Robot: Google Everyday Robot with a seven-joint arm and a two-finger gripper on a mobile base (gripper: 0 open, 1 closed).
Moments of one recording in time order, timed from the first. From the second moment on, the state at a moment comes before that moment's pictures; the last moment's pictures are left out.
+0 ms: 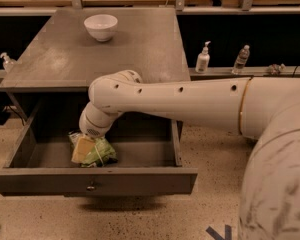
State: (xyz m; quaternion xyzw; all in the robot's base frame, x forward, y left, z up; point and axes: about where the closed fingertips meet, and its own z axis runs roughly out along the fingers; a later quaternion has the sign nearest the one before) arm 0.560 0.202 0.695 -0.67 0.68 0.14 0.26
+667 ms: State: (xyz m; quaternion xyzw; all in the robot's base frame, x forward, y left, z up) arm 0.594 0.170 0.649 -0.63 0.73 0.09 0.24
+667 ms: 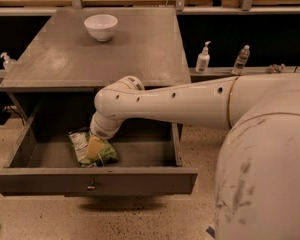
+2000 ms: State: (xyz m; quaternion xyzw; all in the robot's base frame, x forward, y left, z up) arm 0.556 0.191 0.714 -0.67 0.67 0.19 0.25
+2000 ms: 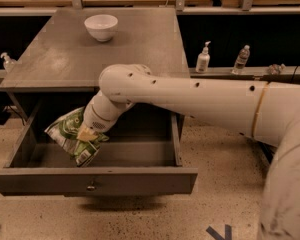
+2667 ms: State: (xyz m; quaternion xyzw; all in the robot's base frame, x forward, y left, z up) arm 0.535 0.195 0.835 -0.72 0.58 0.25 0.30
